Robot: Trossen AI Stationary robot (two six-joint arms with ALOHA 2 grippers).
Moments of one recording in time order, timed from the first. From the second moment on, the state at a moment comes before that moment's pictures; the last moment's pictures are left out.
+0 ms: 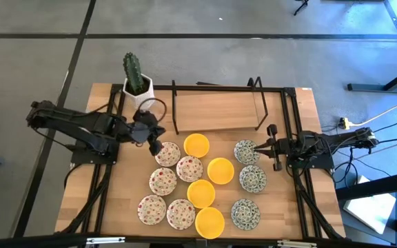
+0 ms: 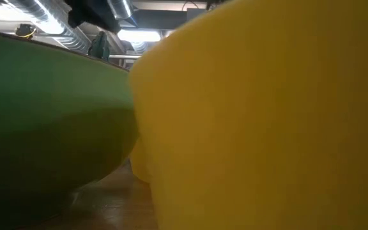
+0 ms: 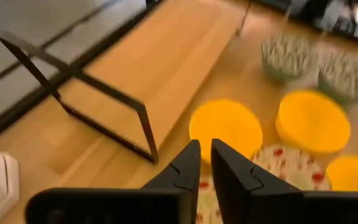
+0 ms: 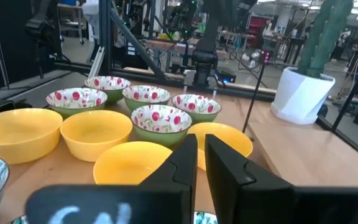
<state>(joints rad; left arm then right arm) -0.19 1.06 1.02 -0.78 -0.52 -0.61 0.17 0.10 0.01 0.05 0.10 -0.13</state>
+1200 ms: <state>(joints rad) -0.19 1.24 1.01 -1.09 -0.38 -0.80 0.17 0.10 0.01 0.04 0.10 0.05</state>
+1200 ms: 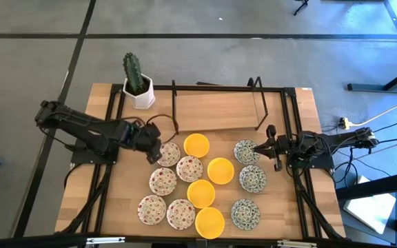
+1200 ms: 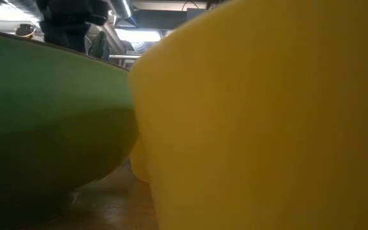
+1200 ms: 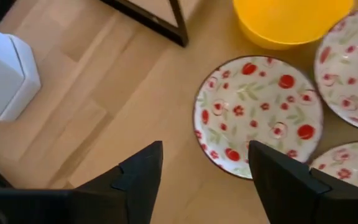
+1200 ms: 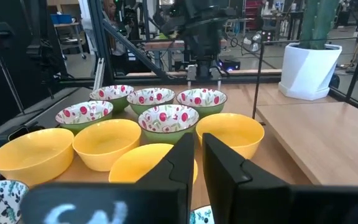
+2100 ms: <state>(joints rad) 0.09 1.49 1.01 -0.89 -0.15 -0.35 0.17 0.10 0.01 0.04 0.10 0.05</state>
